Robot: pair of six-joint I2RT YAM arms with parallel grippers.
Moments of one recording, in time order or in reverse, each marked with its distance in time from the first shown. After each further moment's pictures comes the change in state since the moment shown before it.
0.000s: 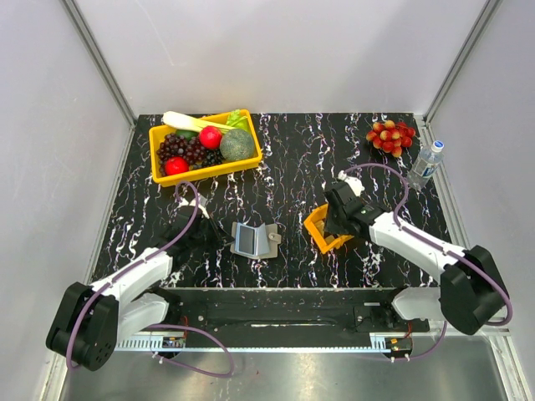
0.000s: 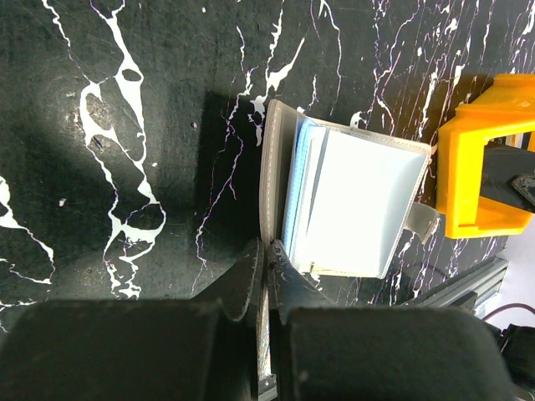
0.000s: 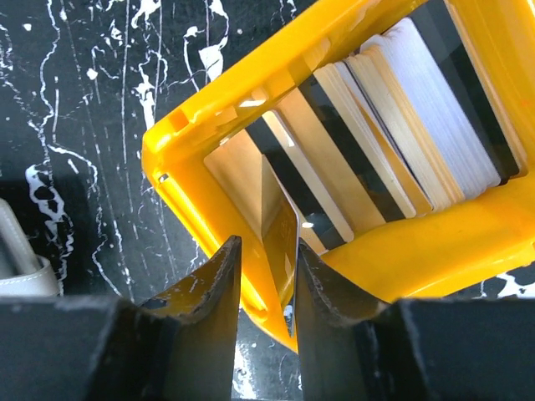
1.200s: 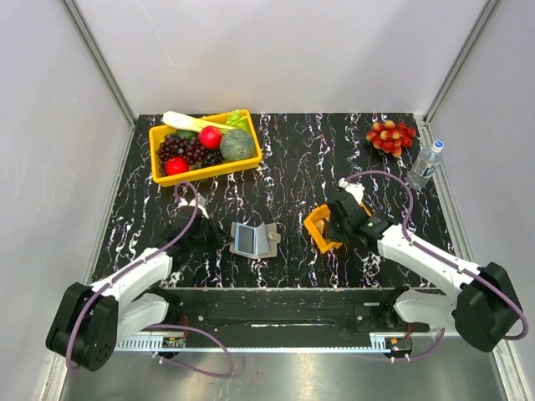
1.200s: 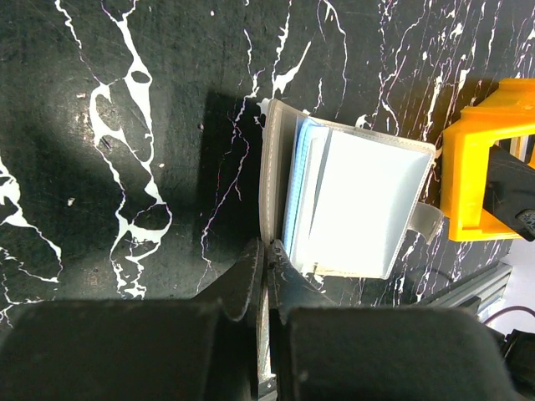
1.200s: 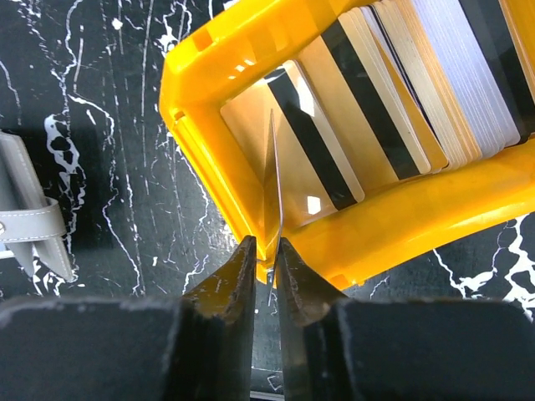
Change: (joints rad) left arm 0.000 -0.004 0.000 -0.006 -0.014 0.000; right arm 0.062 -0.159 -0.084 -0.009 -0.019 0.029
